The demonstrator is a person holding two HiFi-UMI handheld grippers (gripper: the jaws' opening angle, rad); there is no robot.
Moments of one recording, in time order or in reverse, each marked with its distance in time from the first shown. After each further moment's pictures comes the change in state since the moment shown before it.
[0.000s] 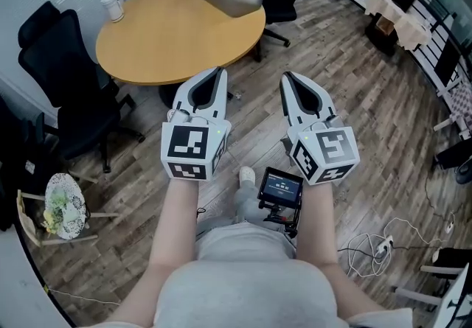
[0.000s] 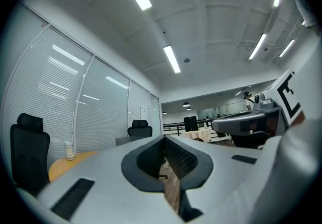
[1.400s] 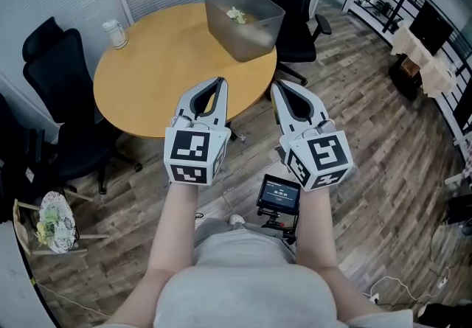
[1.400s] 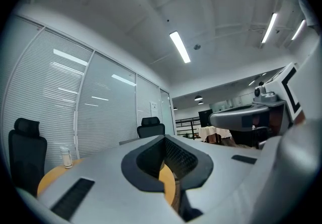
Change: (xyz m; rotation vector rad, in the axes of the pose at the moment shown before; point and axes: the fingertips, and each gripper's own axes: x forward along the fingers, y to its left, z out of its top) left arm 0.234 0.066 -0.018 0.038 0.049 0.146; right arm 0.203 -0.144 -0.014 -0.035 -0.058 0.208
